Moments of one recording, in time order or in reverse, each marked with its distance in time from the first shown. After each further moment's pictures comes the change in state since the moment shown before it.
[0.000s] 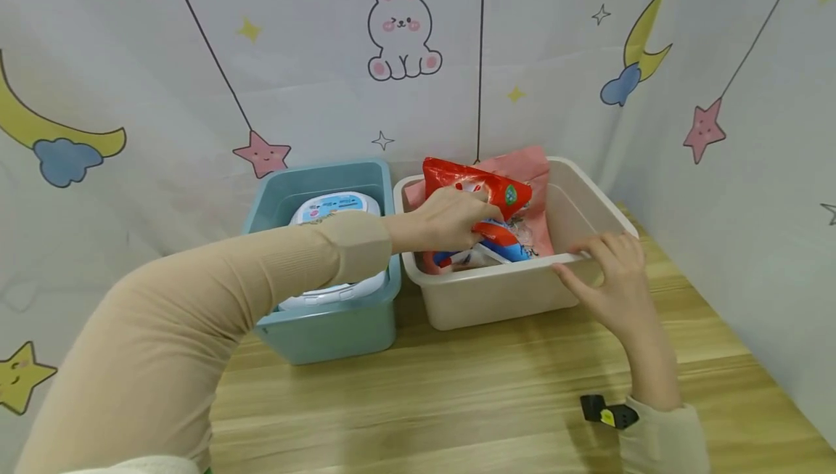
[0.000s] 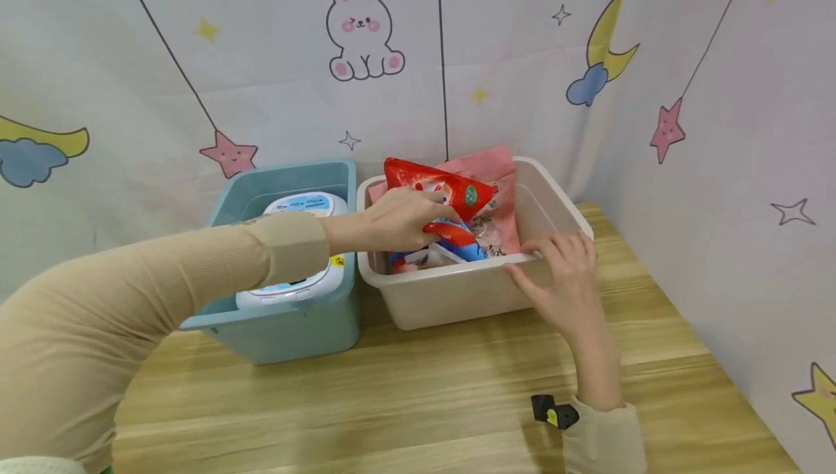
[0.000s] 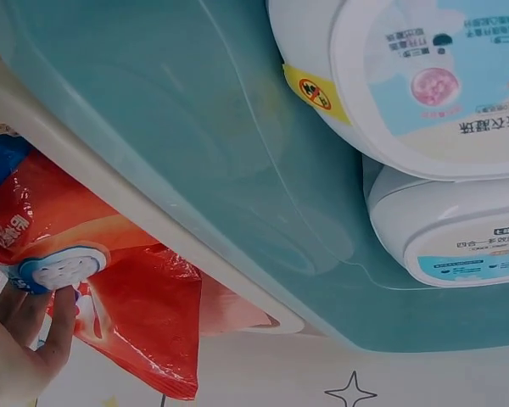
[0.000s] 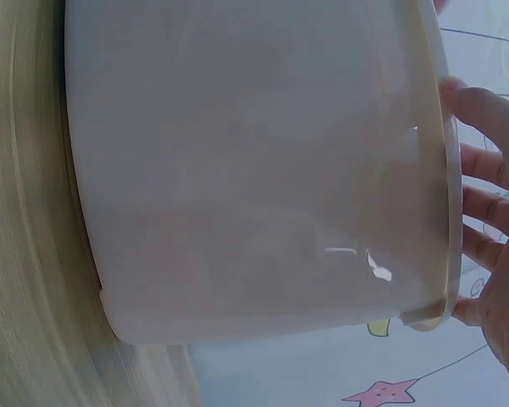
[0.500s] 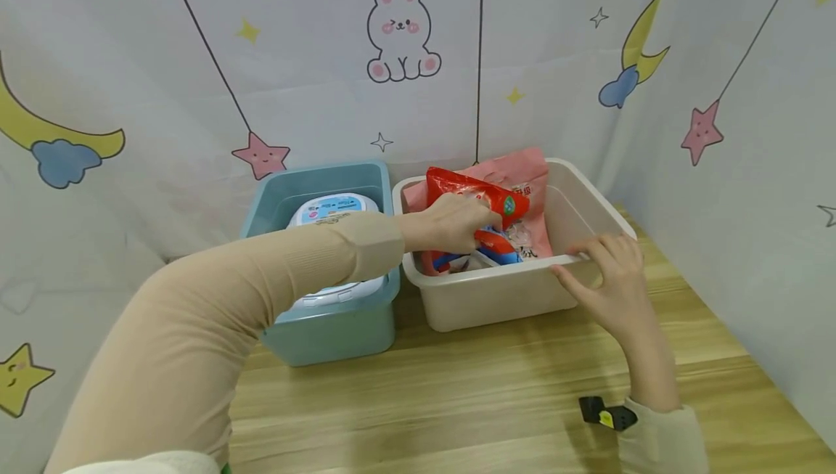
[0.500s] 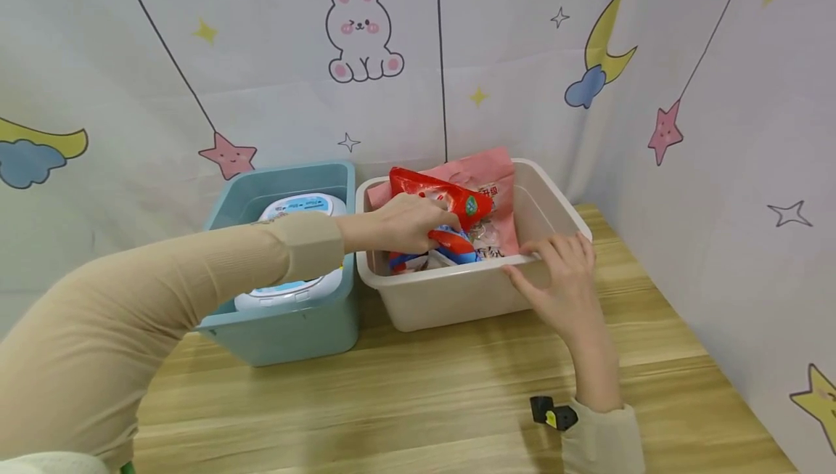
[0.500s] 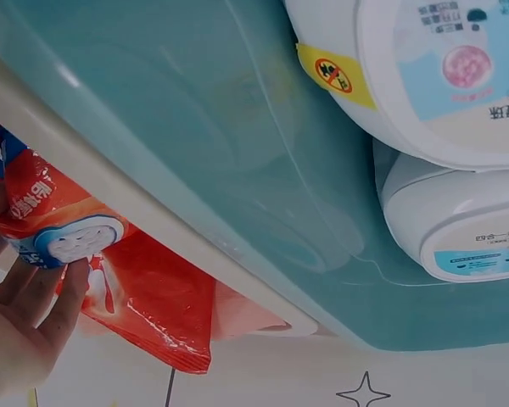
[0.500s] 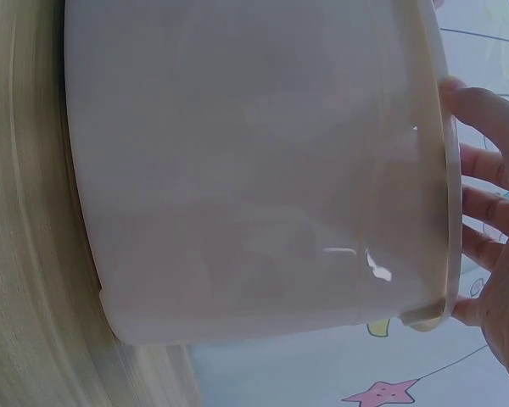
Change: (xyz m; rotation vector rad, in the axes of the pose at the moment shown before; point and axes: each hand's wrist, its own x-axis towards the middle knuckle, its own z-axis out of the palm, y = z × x) left_hand 0.013 -0.002 0.008 -0.012 -0.138 -0.004; right_hand 0.000 0.001 0.001 -0.004 0.009 -0.014
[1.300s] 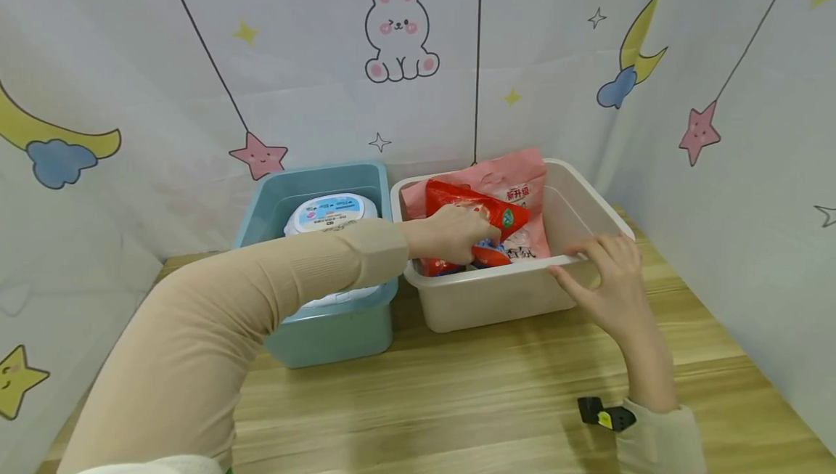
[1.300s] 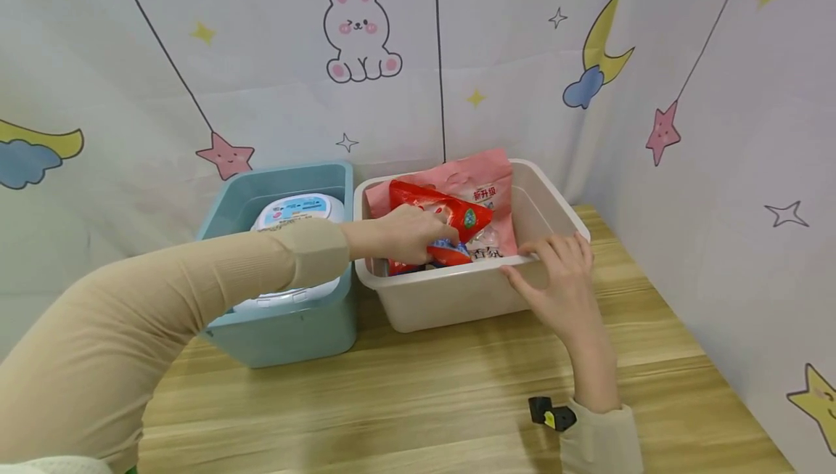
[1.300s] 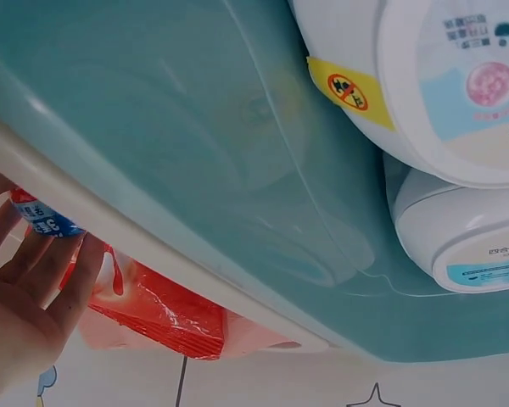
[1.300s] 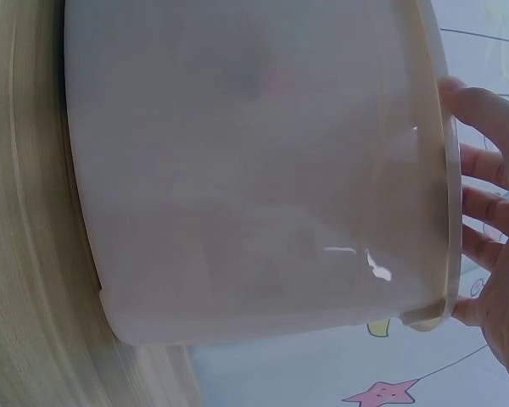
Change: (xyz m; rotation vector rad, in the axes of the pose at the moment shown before) left_hand 0.003 0.004 0.010 0.001 -0.128 0.000; right_hand -0.001 0.000 0.001 0.008 0.020 -0.012
